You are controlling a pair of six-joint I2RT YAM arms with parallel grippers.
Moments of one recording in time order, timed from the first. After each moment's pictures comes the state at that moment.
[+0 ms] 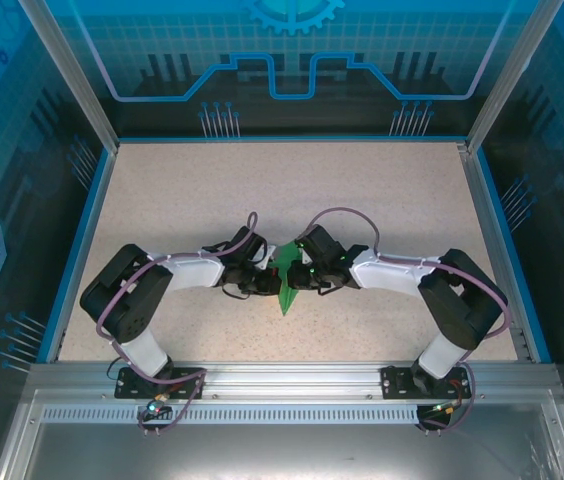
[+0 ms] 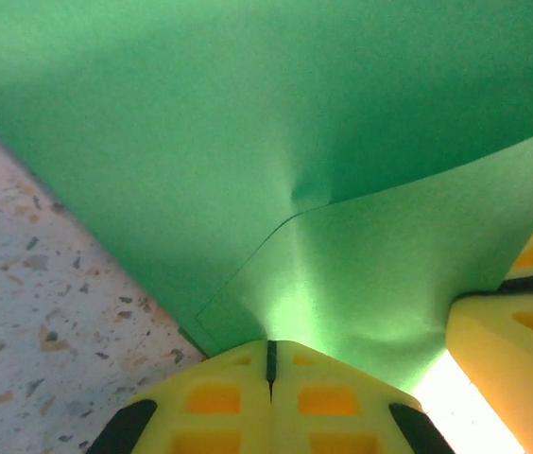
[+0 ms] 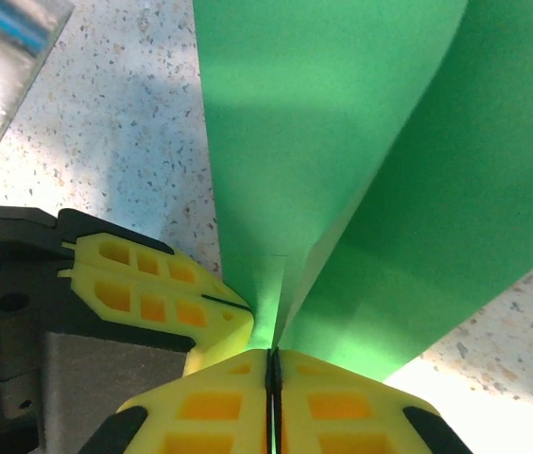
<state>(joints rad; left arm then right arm) -0.57 1.69 0.77 -0.17 0.45 -0.51 0.77 1.66 0.88 -0.22 -0.22 0.72</state>
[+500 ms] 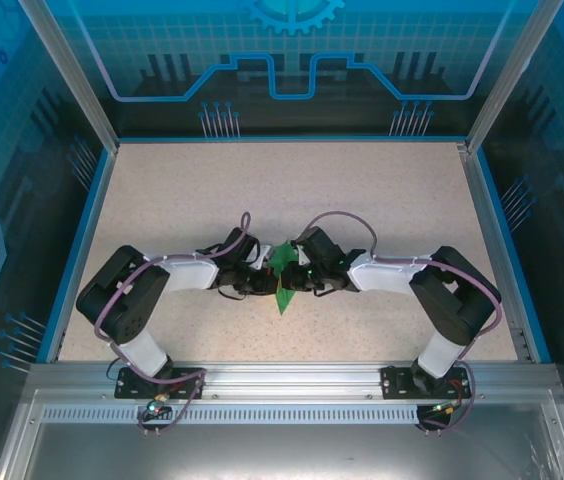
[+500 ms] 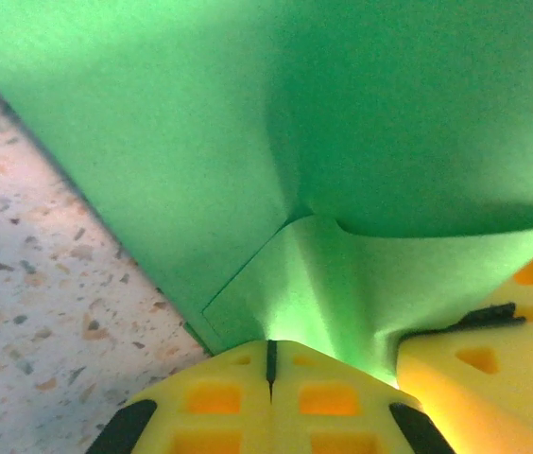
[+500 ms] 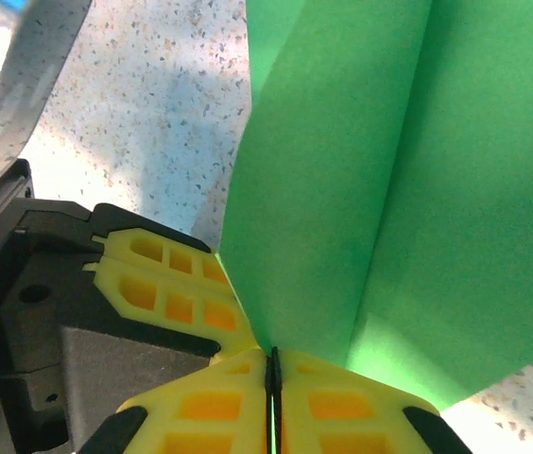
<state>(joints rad) -0.53 1.67 0.71 -0.10 0.49 -0.51 0.77 1.69 0.84 -0.06 -0.31 0.77</state>
